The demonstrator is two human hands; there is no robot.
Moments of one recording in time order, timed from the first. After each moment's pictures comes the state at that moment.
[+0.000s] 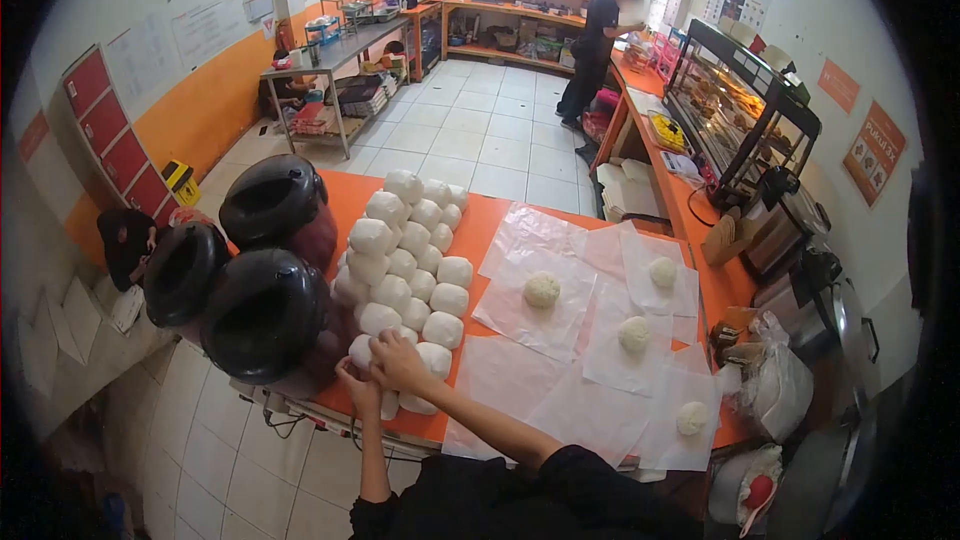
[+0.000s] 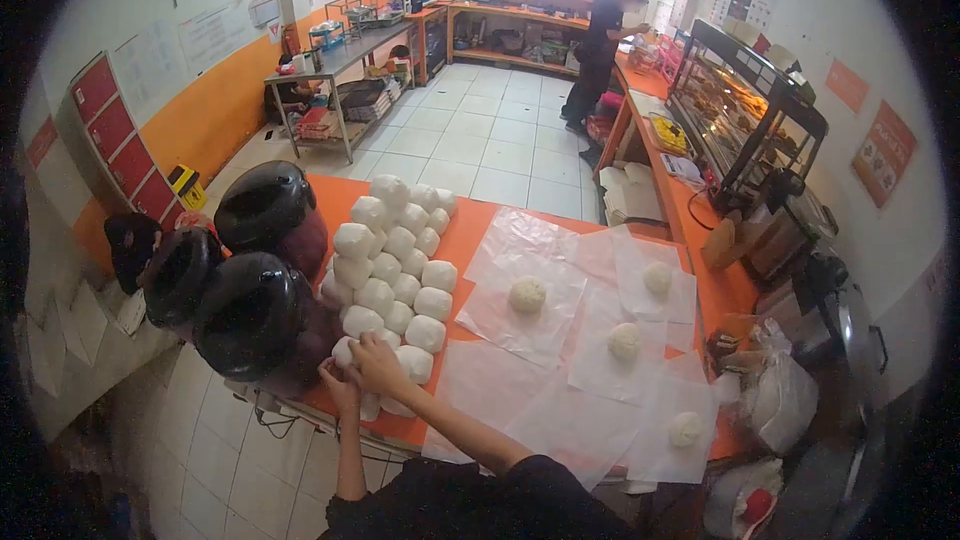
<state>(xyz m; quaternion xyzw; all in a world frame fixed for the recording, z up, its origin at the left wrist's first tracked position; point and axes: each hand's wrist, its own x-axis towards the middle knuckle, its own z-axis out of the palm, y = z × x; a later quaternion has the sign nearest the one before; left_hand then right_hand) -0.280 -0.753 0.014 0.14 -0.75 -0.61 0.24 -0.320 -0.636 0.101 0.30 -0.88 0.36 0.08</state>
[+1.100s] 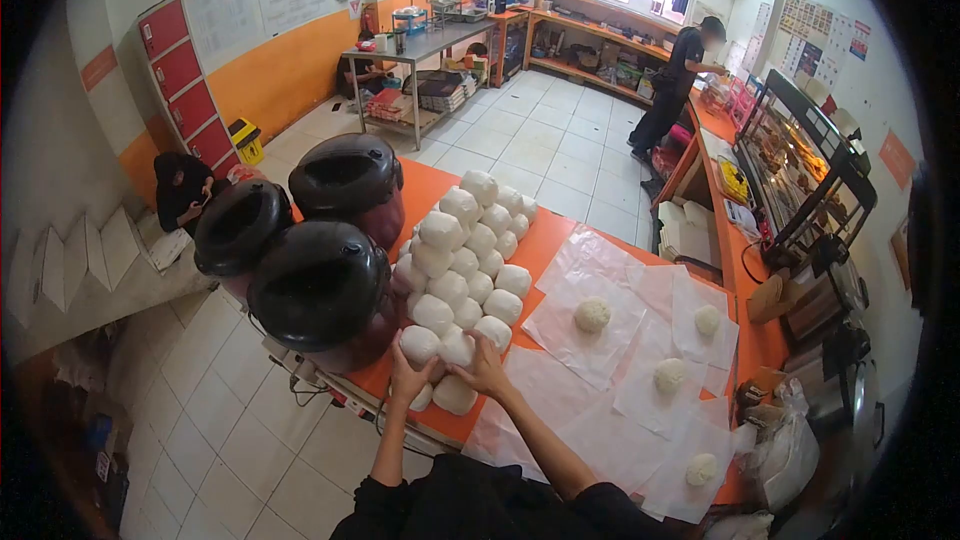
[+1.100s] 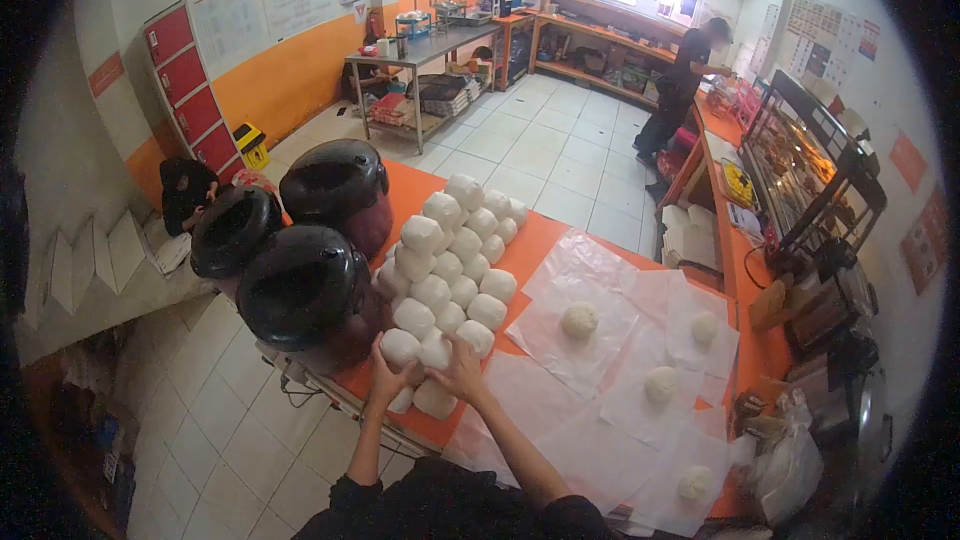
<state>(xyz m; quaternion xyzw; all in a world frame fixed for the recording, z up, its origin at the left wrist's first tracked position) -0.275 -0.743 0.062 0.09 -0.82 -0.53 0.17 -0.317 -0.564 0.075 0.24 -0.88 0.40 0.09</state>
